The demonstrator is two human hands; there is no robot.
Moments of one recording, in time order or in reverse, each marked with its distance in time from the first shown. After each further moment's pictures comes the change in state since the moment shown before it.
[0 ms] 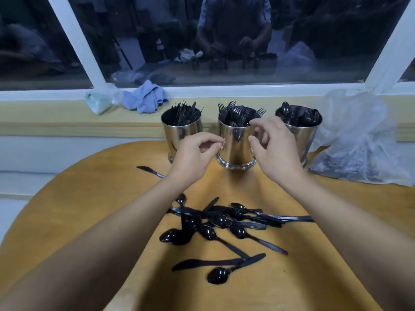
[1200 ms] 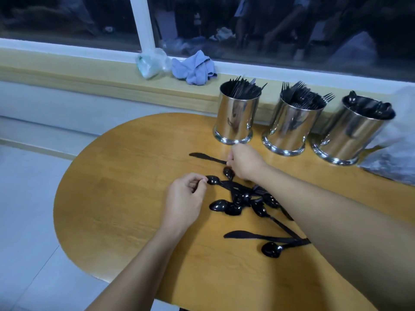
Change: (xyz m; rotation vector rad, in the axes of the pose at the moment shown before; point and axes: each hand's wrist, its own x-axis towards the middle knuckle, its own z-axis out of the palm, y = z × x) left_hand -0.201 -0.076 -0.080 -0.034 0.220 -0.517; right_hand -0.042 -0.092 0.195 -0.368 -0.734 0.140
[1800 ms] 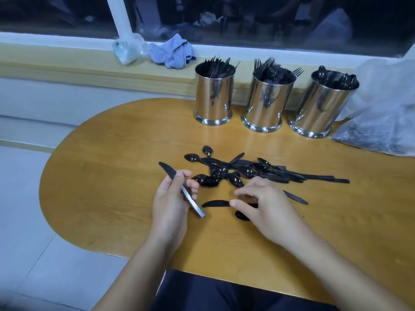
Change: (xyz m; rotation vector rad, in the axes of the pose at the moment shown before) left_hand -0.086 0.036 0.021 -0.876 0.026 -0.342; right_hand -0.234 0.071 0.004 0.375 0.095 -0.125
